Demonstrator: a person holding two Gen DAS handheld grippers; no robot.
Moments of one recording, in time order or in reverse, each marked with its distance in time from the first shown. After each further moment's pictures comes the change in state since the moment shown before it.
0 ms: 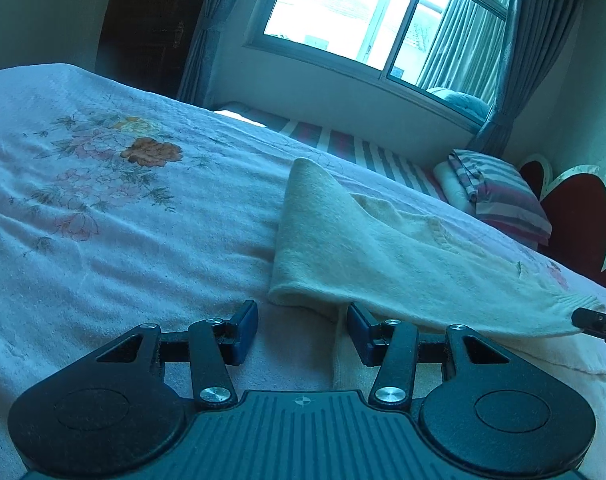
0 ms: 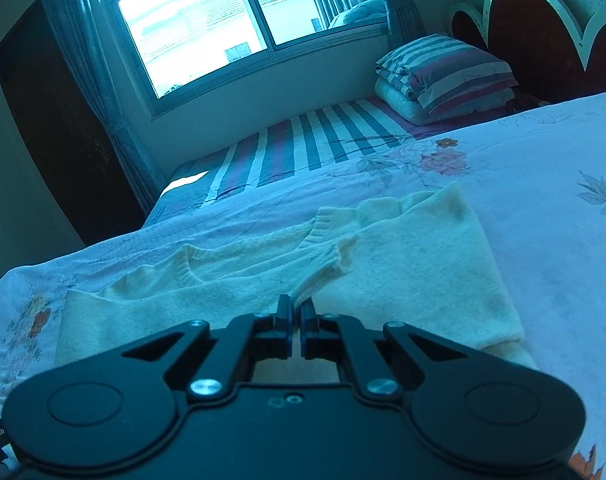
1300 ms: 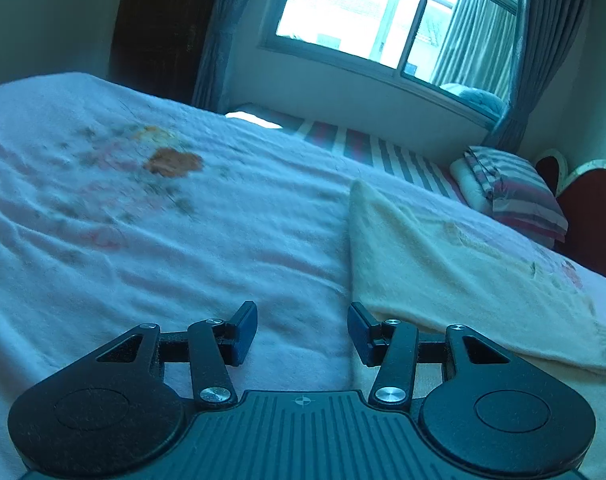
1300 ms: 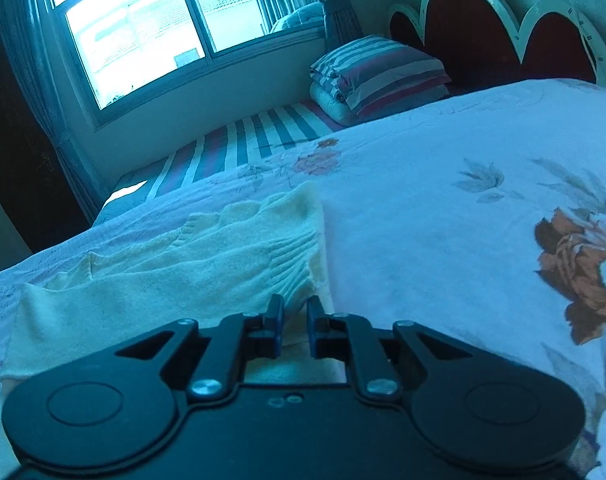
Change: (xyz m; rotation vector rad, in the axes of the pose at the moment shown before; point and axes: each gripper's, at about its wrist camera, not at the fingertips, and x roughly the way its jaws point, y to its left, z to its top) left arm -0.017 0.003 0.011 0.018 -0.023 0.068; right arm -0.036 -0.078 -0.006 0.044 -0.037 -0.158
